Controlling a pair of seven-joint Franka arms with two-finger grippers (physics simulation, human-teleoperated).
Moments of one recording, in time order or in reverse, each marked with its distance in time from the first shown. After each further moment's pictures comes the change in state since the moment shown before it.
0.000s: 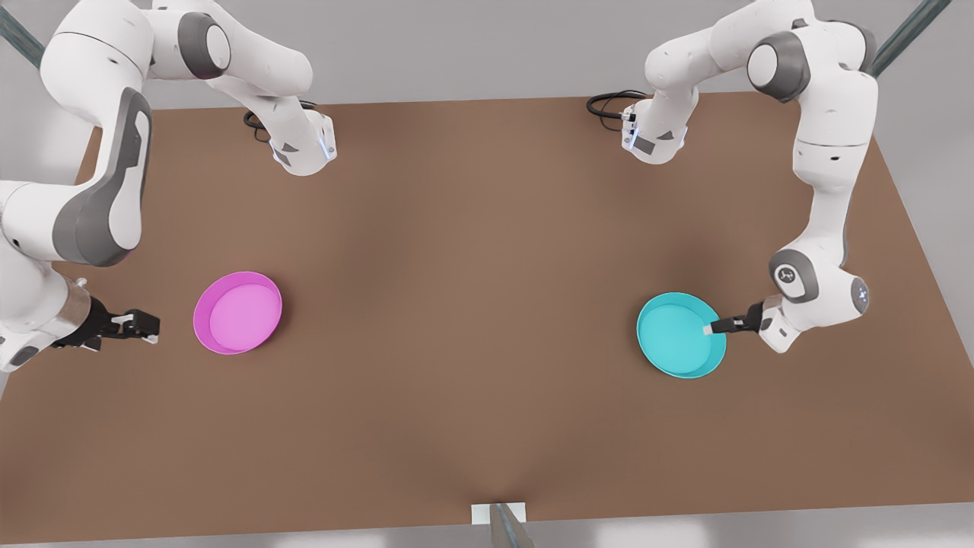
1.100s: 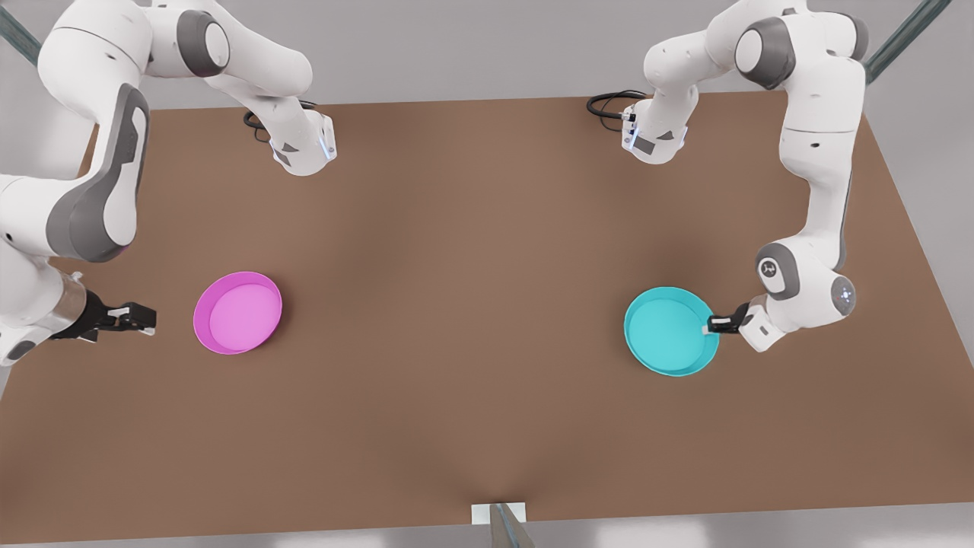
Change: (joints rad) left arm -0.119 -0.088 0.019 -0.012 0.115 -0.004 -0.009; right arm -0.010 -0.011 0.000 0.000 -0.011 -0.048 -0.003
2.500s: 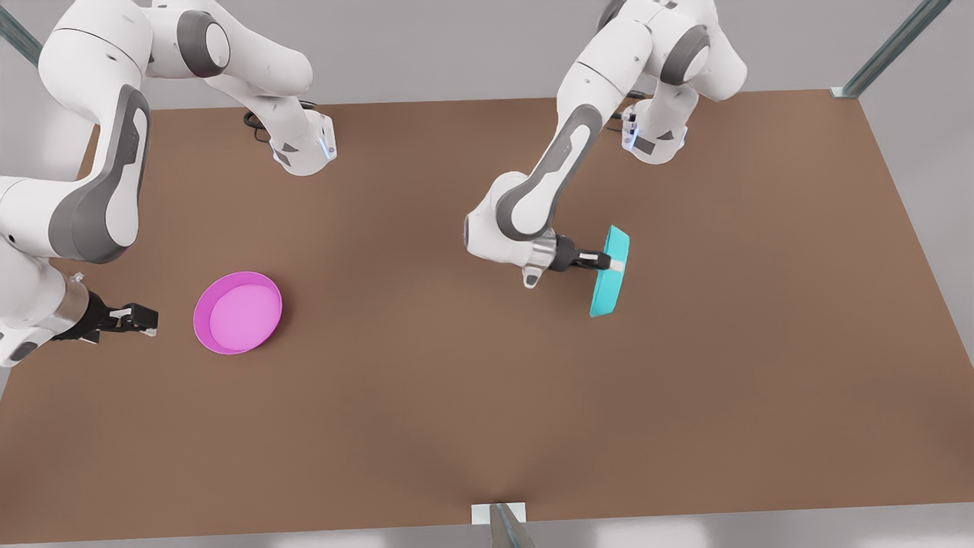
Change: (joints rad) left arm -1.195 0.146 0.289 0.404 1.143 -1.040 -0.807; right arm 0.005 0.002 0.000 -0.002 0.000 0.005 0.002
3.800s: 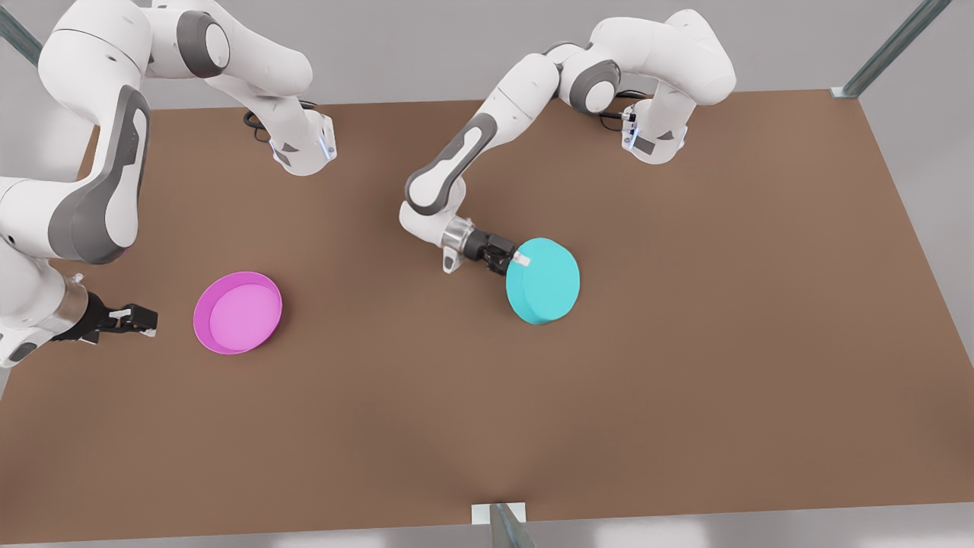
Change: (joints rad) left arm -0.405 0.522 0.277 0.408 0.001 0.052 -0.334; right arm -0.002 0.002 0.000 0.000 0.000 0.003 0.000
